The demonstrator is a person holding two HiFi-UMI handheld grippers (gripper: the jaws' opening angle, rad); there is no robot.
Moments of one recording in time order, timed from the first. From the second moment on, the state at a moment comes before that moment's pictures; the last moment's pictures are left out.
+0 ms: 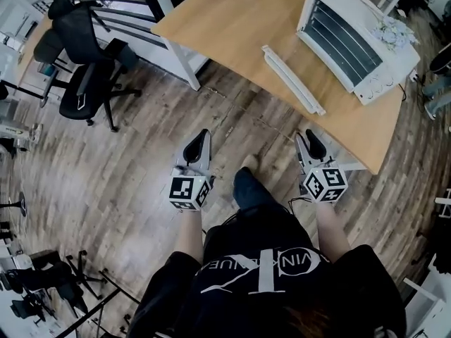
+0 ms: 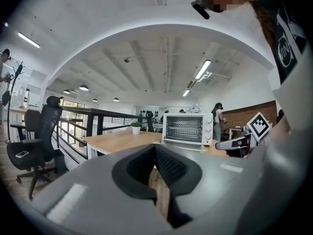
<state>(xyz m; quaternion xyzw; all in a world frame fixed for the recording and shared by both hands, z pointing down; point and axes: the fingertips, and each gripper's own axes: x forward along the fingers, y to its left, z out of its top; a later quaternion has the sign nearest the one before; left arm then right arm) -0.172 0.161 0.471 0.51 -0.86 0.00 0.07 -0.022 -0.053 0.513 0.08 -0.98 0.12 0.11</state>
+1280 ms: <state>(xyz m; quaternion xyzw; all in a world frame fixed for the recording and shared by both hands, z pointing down) -0.302 -0.051 0.491 0.69 -0.72 0.06 0.08 -0.063 -0.138 0.594 0.33 -0.91 0.22 0.16</state>
